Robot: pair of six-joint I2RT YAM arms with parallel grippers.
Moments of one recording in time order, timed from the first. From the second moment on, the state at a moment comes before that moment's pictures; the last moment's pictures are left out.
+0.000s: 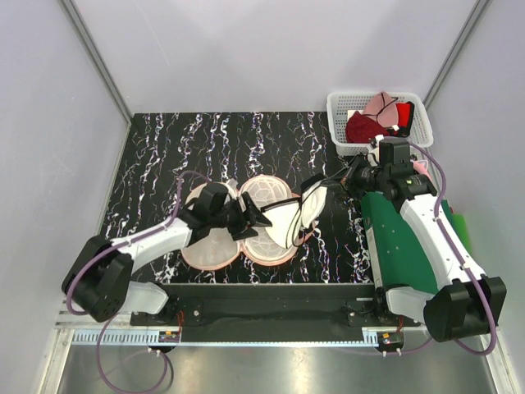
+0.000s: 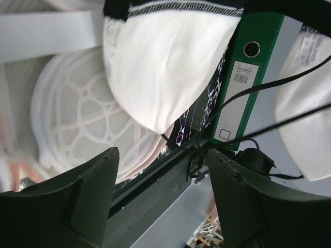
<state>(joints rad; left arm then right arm) -0.58 1.29 0.60 -0.01 0.43 -1.08 0.16 1.21 1.08 -0.56 -0.59 0.94</state>
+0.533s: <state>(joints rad) -0.63 1.55 0.76 -0.12 0.36 -0.98 0.14 1.18 1.08 -0.66 -0.54 0.81</state>
